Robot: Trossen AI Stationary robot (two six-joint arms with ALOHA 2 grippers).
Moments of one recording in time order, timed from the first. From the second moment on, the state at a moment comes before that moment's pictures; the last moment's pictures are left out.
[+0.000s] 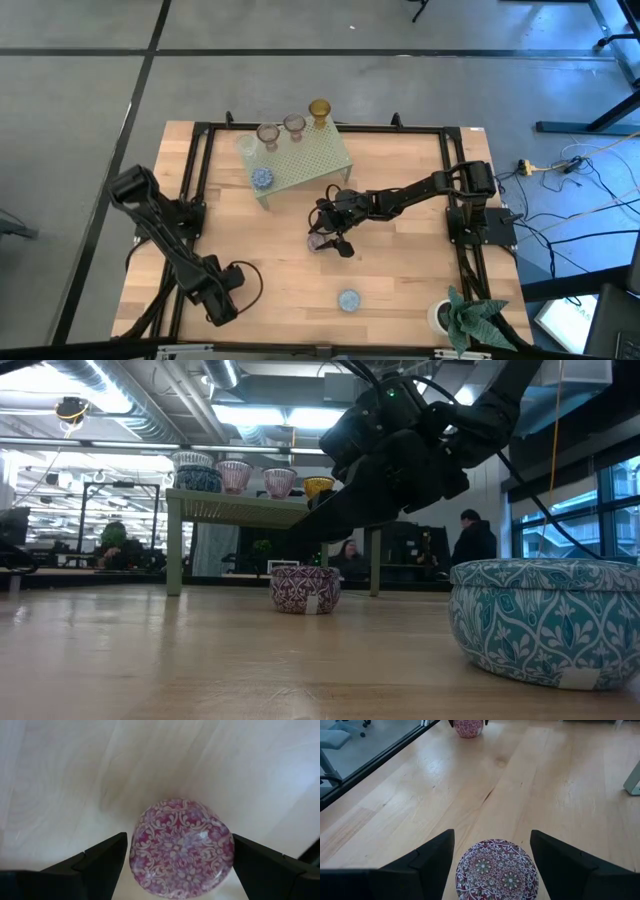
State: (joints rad) left arm -0.92 1.61 0.91 -0.77 0.04 -1.43; right arm 0.03 1.94 0.93 0.48 -0.40 -0.11
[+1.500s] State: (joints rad) left arm -0.48 1.63 1.12 -0.79 0.06 -0.84; right arm 0.03 1.24 0.93 -0.41 -0.23 -0.22
